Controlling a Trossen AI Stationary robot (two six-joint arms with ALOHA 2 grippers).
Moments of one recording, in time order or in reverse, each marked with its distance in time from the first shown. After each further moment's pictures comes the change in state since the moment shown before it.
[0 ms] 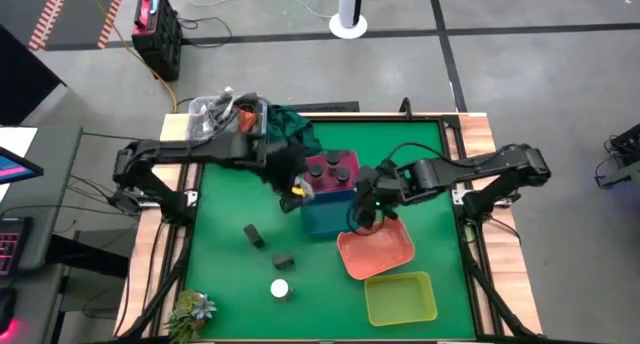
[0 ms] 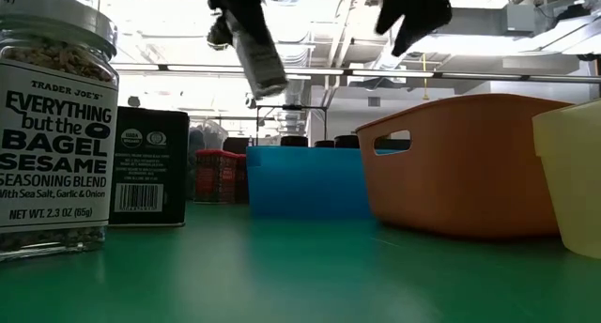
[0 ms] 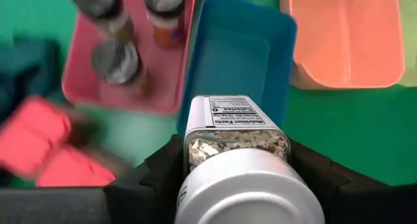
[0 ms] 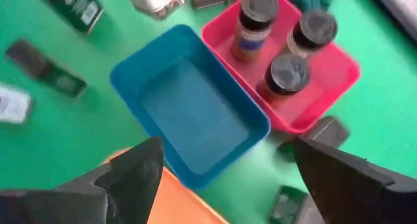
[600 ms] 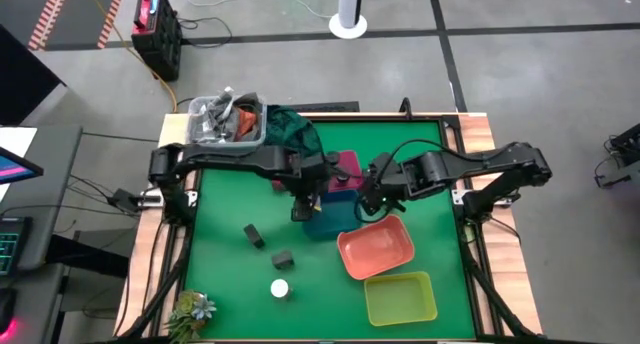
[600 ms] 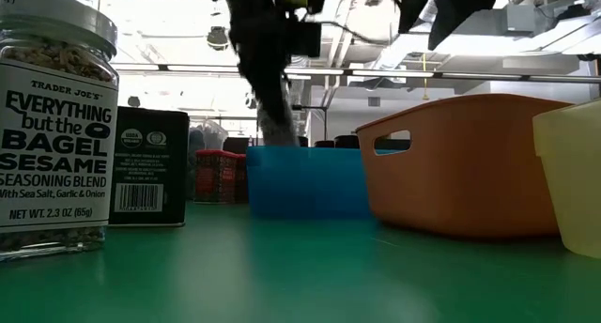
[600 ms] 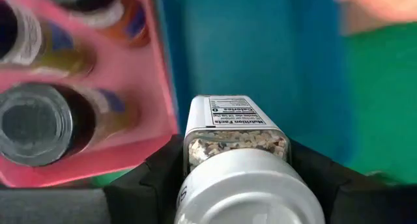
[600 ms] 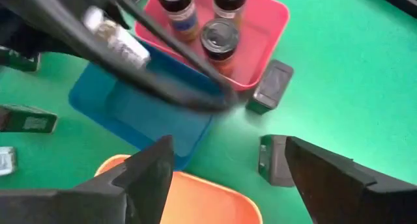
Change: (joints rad) left arm 0.010 0.261 0.000 0.076 0.019 0.359; right arm -0.001 -0.007 0.101 -0.266 0.037 0.403
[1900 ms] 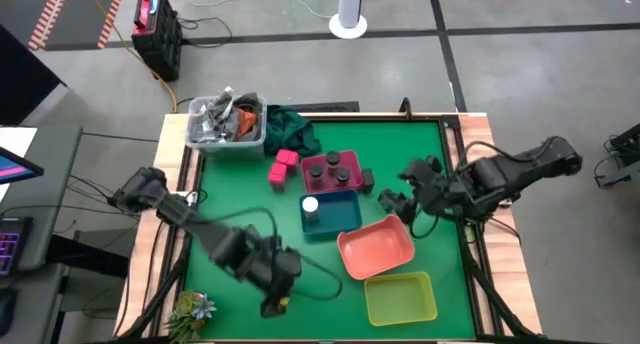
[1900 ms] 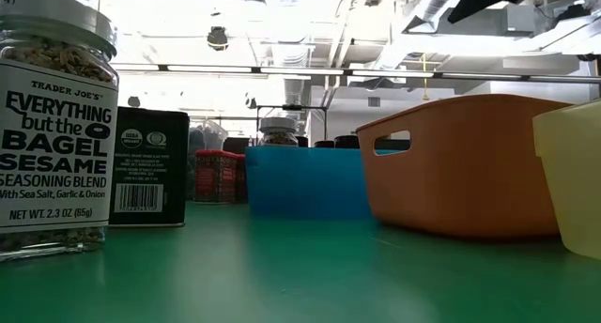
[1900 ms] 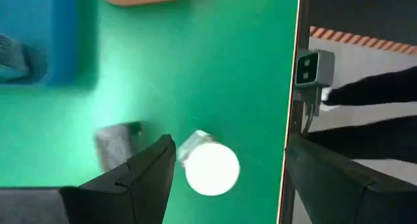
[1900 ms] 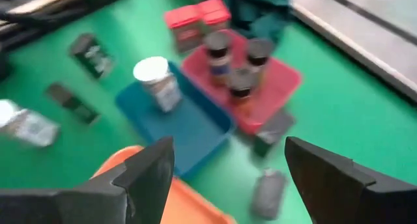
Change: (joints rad) left arm -0.642 -0.084 0.149 -0.110 -0.164 -0.790; right arm 0.199 -0.384 -0.325 0.260 0.226 -0.228
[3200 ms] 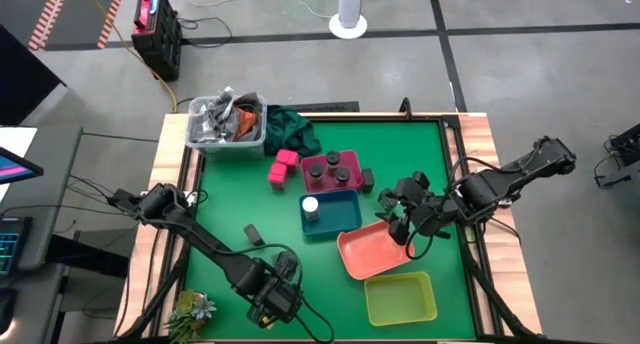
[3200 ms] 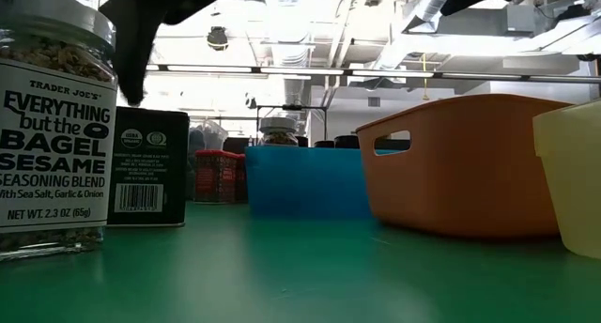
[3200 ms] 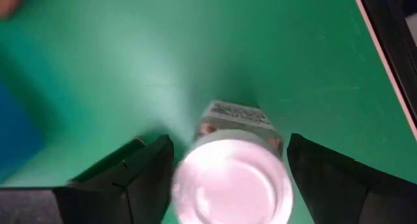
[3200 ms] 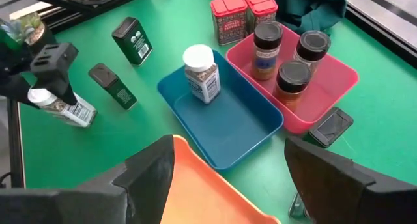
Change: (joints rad) left arm -0.073 0.181 -0.124 0.053 0.008 0.581; right arm 0.088 0.079 -0.023 0.135 -0.024 -0.005
